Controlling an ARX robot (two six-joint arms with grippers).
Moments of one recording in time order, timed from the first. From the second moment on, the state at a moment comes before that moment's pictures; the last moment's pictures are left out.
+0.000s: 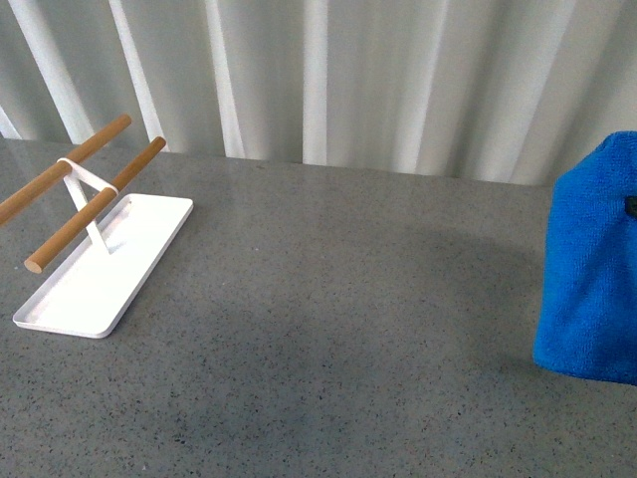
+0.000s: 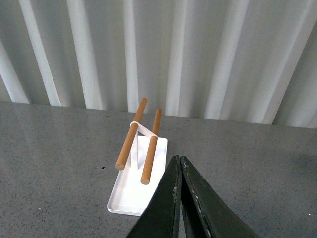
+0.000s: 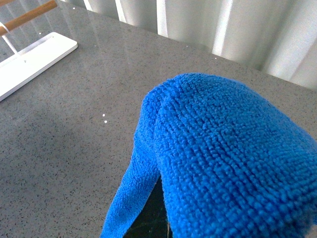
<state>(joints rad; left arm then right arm) 0.00 0.18 0.02 0.19 0.00 -0.01 -0.07 1.44 0.48 0.51 -0.52 -0.21</state>
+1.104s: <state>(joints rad) 0.00 0.00 0.02 0.00 0.00 -0.01 -0.04 1.94 0.79 0.33 -0.25 -0.48</state>
